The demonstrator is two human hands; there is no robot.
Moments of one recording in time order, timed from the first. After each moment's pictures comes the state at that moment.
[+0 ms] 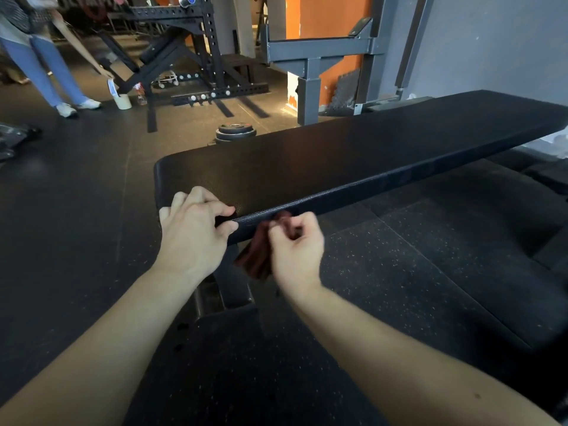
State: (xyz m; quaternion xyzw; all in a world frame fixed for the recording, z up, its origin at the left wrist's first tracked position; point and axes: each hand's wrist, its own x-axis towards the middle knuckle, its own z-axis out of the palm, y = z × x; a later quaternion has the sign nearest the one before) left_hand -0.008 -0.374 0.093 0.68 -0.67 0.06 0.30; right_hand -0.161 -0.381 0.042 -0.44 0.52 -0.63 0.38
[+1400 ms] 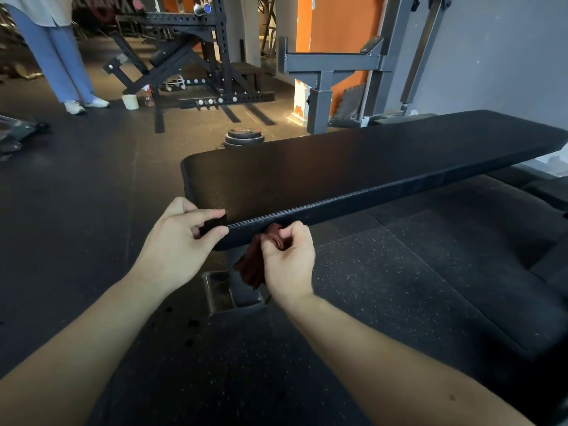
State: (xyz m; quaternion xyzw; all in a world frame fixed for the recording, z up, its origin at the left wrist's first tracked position) left_hand 0.067 -0.336 0.086 0.64 -0.66 -0.07 0.39; right_hand -0.109 -0.358 0.029 -0.51 0.53 -0.59 0.34
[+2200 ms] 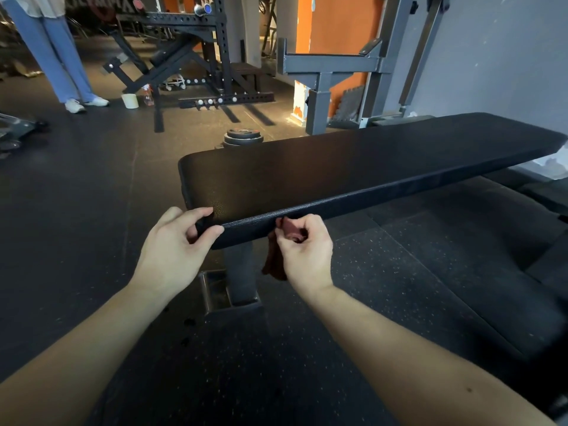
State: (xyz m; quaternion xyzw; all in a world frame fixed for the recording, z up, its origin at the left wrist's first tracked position) left_hand 0.061 -0.331 0.072 0.65 -0.63 -0.04 0.42; right_hand -0.148 -0.374 0.032 -0.56 0.52 -0.58 0.27
